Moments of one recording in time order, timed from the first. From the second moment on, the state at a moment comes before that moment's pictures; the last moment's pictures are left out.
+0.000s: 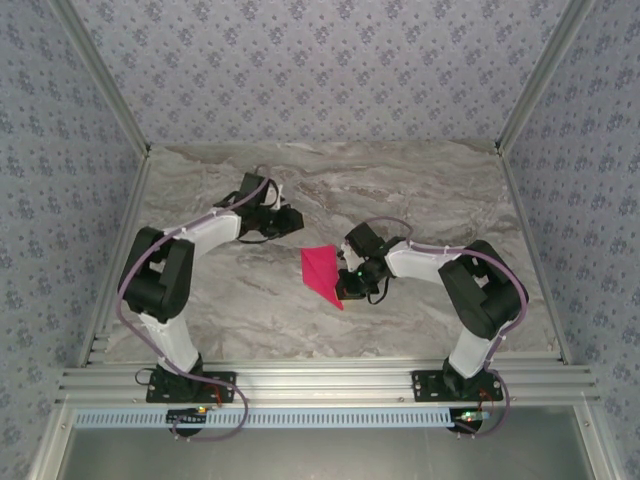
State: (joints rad) left arm -0.44 1.80 1.16 -0.23 0.51 -0.63; right arm 0.64 1.74 0.90 -0.45 -0.46 0.45
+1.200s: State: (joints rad) left arm -0.59 1.88 1.00 -0.13 0.46 -0.68; right arm 0.69 1.75 1.04 -0.43 -0.37 0.64
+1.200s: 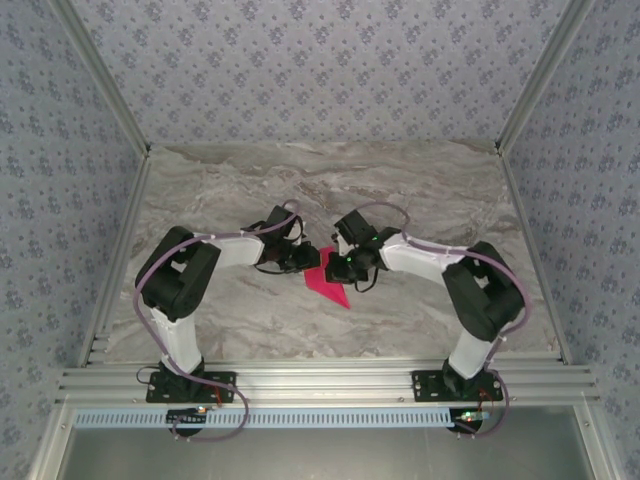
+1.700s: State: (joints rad) left arm -0.59 1.88 1.00 -0.13 0.46 -0.68; right arm 0.70 1.84 1.05 -0.38 -0.36 0.72
